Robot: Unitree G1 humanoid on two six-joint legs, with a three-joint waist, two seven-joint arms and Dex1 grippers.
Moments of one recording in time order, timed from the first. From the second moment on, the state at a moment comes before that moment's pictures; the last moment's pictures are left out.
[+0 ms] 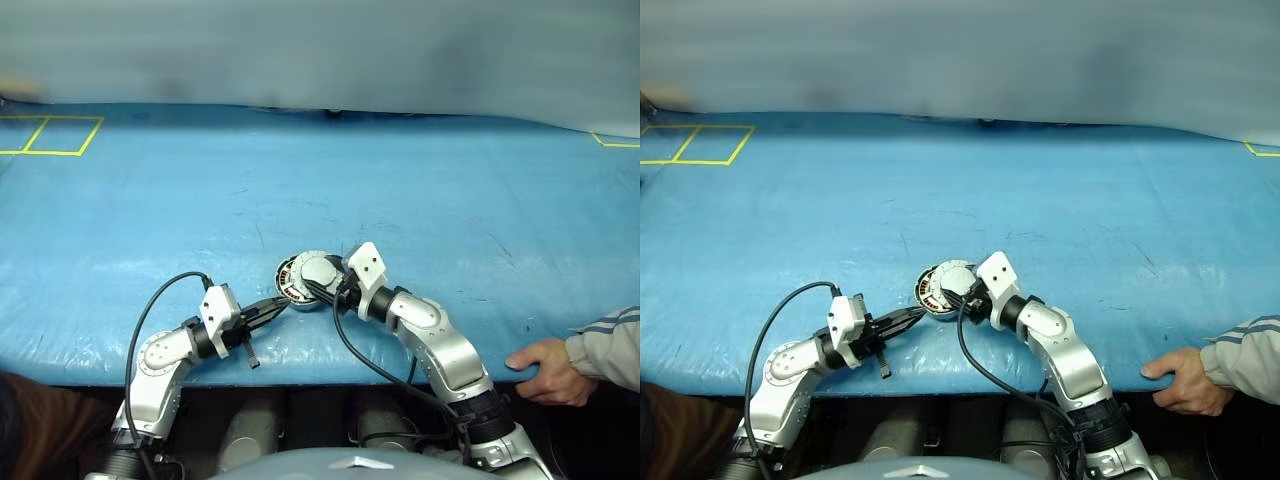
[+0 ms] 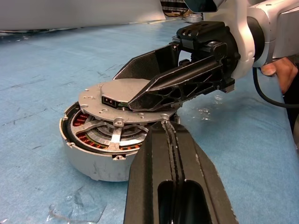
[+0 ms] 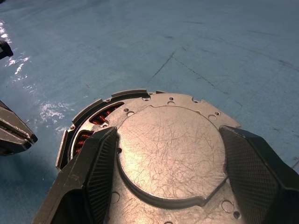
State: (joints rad) left arm 0.08 0.37 -0.09 0.03 -0.31 -0.21 -1.00; right arm -0.14 -0.23 0.27 -0.16 0.17 0.39 0.54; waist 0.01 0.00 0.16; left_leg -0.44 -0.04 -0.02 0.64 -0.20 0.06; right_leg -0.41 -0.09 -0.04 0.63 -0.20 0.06
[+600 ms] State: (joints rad) left arm 0.09 0.38 -0.09 0.04 -0.29 -0.21 -0.99; right arm -0.15 -0.16 0.32 -0.28 0.16 0.57 0.44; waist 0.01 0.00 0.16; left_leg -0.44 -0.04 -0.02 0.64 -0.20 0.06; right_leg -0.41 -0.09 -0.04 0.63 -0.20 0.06
